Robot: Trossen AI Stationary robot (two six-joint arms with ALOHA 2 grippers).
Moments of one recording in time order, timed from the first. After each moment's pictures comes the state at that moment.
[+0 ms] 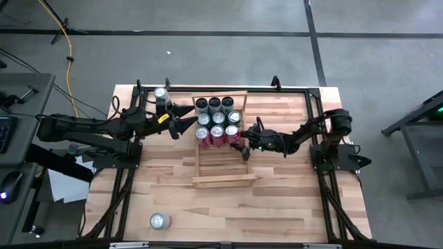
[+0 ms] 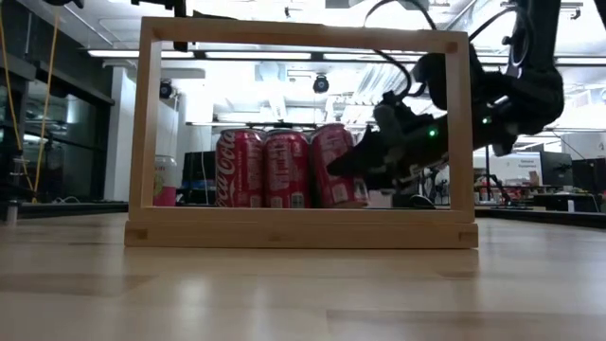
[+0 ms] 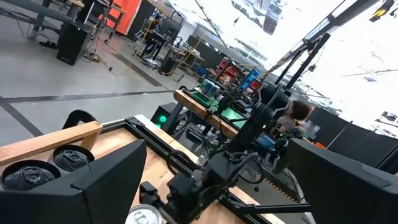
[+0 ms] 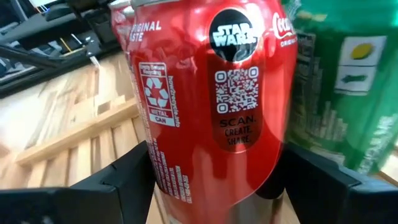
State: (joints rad) left arm 0.03 0.88 0.61 0.37 -0.31 -0.55; right arm -0.07 1.82 0.47 1.06 0.18 0.33
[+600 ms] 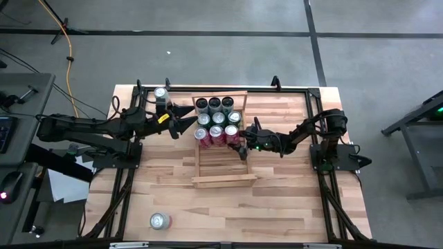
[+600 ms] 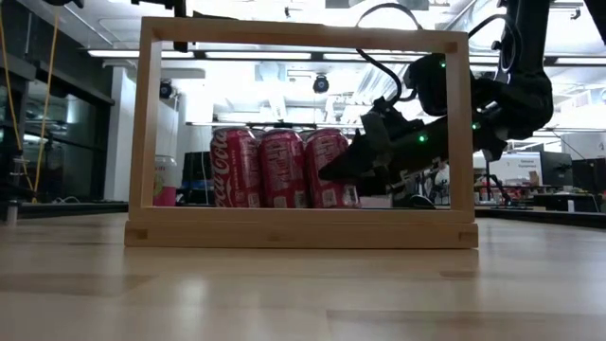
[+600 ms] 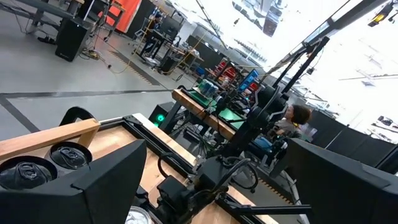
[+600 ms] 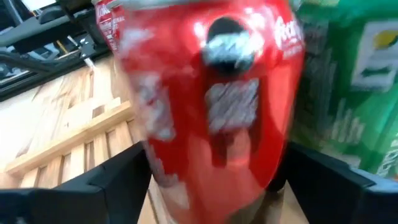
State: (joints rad) left arm 0.03 0.88 0.61 0.37 -0.31 -0.58; right arm -0.07 1.88 0.51 1.06 0.19 0.36
